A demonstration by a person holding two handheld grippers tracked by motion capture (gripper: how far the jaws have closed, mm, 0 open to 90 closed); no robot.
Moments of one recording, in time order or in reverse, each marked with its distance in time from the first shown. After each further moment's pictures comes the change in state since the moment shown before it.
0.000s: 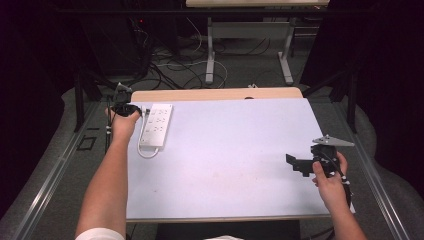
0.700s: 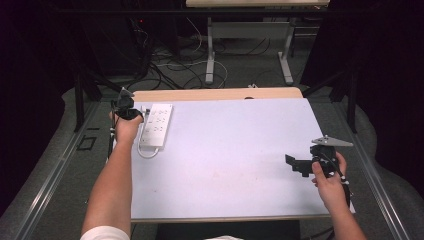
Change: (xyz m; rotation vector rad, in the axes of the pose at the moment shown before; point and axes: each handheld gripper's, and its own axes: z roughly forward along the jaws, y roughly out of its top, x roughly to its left) left arm 0.003 -0.008 0.021 0.091 0.020 -0.063; right arm 0.001 -0.002 0.003 0.005 0.005 0.003
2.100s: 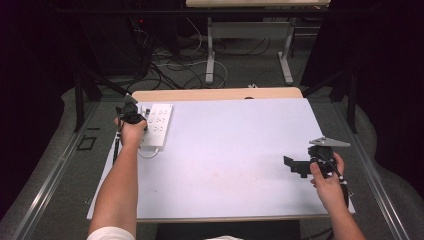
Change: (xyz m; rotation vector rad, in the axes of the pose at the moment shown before) left arm -0.001 -0.013 0.022 0.081 0.002 -0.100; right arm 0.003 -0.002 0.004 0.017 0.011 -0.004
